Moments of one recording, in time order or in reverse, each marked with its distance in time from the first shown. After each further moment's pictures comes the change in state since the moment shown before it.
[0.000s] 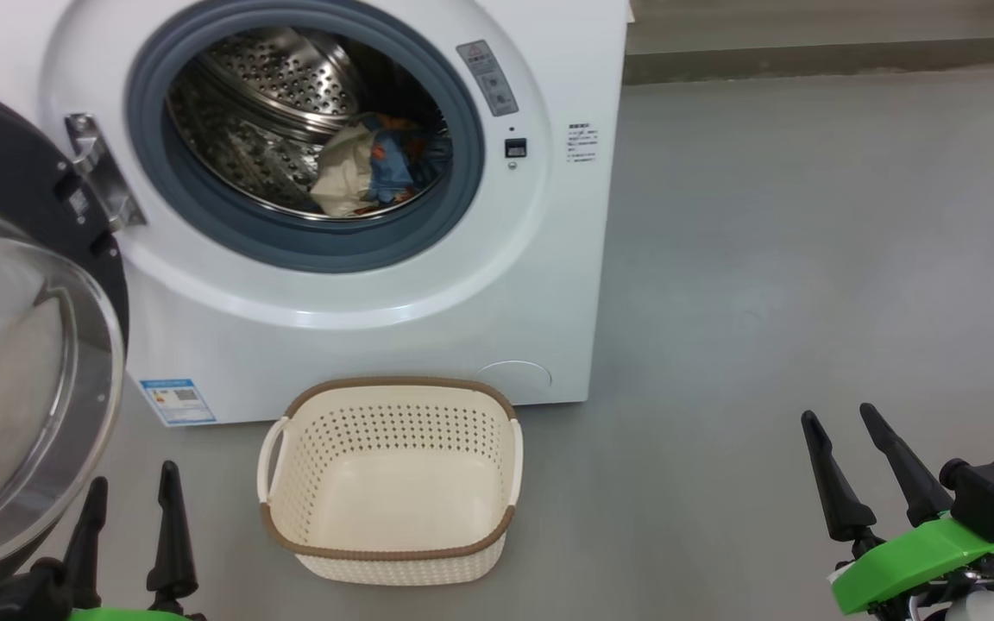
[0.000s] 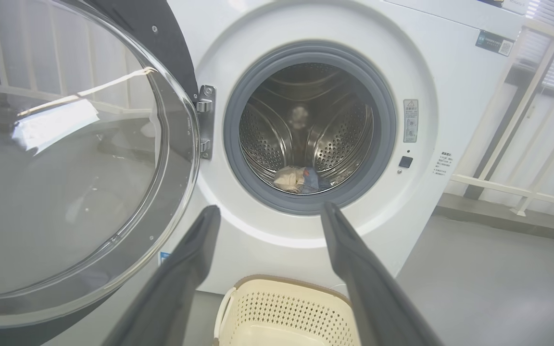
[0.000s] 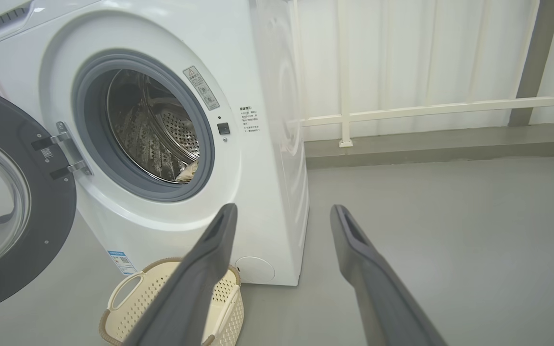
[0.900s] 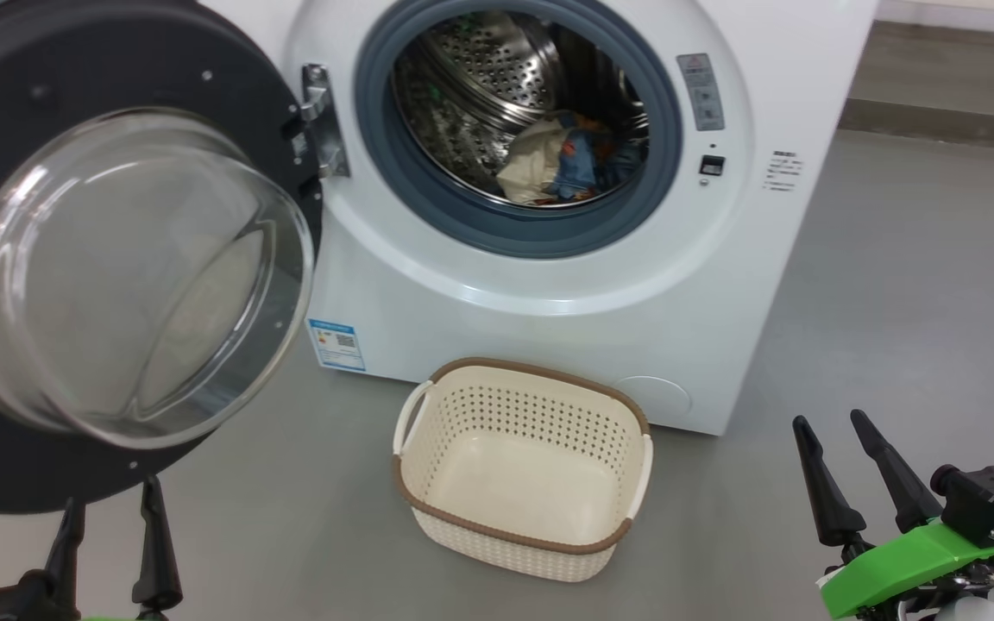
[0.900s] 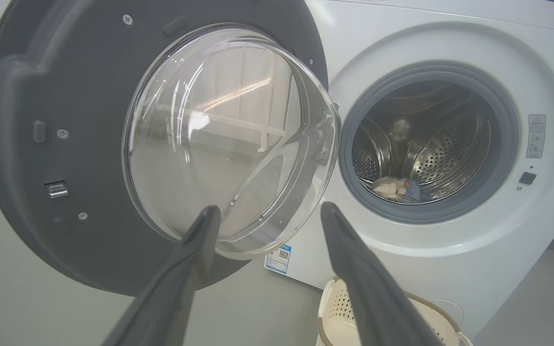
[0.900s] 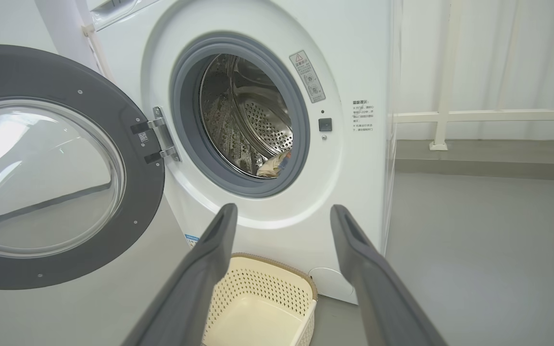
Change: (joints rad) left arm 0.018 -0.008 0.043 0.000 0.070 0.025 0.000; right arm 0.009 0.026 -0.006 -0.001 0.000 0.000 0.000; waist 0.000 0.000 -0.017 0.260
